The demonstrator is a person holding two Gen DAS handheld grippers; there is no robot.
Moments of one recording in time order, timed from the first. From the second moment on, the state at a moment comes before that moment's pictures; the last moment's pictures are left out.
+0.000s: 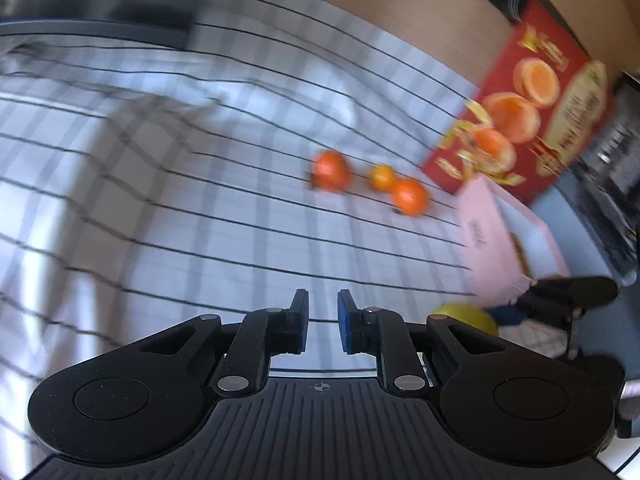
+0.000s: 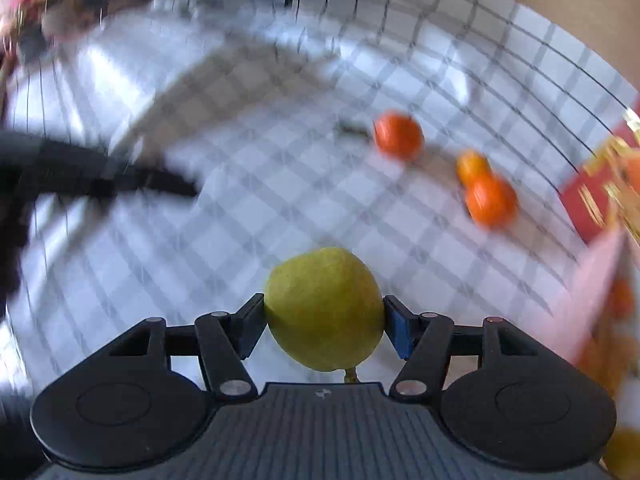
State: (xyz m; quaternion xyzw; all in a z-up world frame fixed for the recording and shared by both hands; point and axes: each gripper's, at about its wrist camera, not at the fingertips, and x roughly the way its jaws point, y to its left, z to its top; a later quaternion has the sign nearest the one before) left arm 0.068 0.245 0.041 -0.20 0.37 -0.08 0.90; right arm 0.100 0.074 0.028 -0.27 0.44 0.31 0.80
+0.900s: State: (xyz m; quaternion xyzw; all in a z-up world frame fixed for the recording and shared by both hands) left arm 0.077 0.199 0.044 -0.17 0.39 -0.16 0.89; right arm 0.077 -0.008 0.016 -0.10 0.46 0.26 0.84
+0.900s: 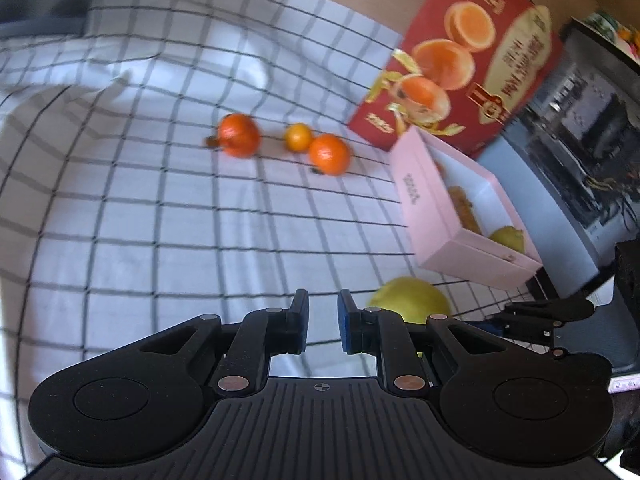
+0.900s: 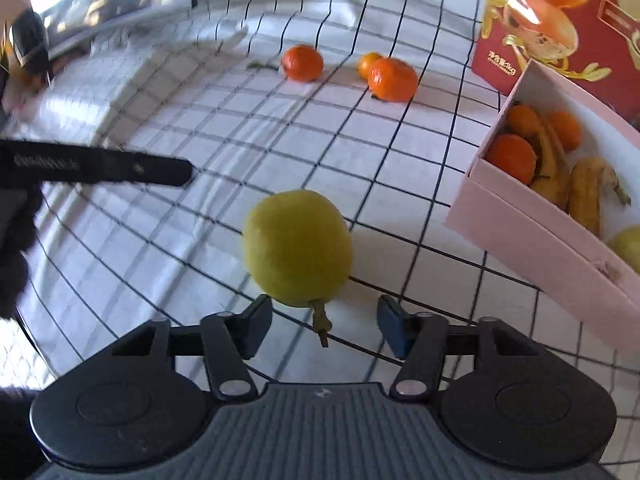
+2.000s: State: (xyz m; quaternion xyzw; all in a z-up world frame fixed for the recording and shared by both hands) left arm 0.057 0.189 0.053 -0.17 0.39 -0.19 0.89; right arm 0.112 -0.006 0.033 -0.11 0.39 0.23 0.89
